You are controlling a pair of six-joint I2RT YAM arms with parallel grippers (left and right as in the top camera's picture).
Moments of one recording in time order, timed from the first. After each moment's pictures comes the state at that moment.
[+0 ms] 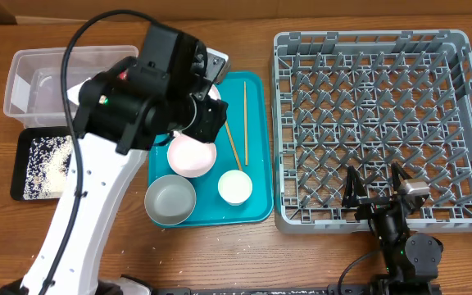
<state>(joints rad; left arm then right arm) -0.41 1.56 1.93 -1.40 0.16 0.00 0.01 0.01 0.02 -0.02 -0.13 0.20</state>
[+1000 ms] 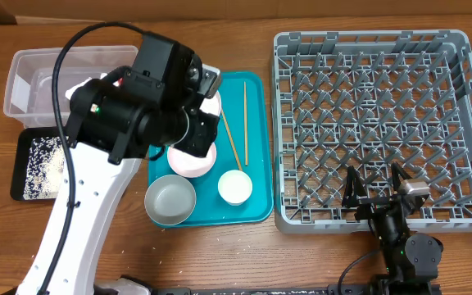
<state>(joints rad) -0.41 1.53 1.93 -1.53 0.13 -0.05 0.01 0.01 0.02 -0.02 -0.13 0.20</state>
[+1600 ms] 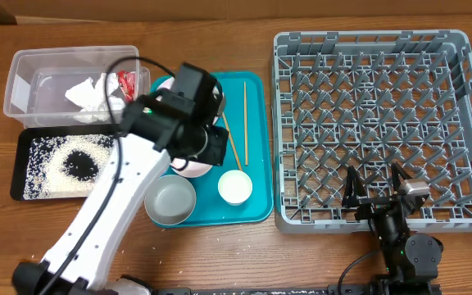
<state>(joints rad) -0.43 1.53 1.46 -1.19 0.14 -0.25 0.01 0.01 0.02 -0.02 -0.13 0.20</state>
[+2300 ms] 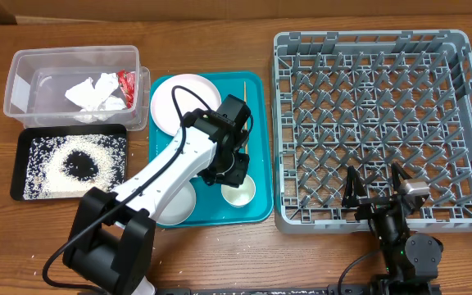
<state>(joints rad) -0.54 1.78 1.28 -1.04 0.18 -0.29 0.01 0.01 0.02 -0.02 -0.13 0.20</state>
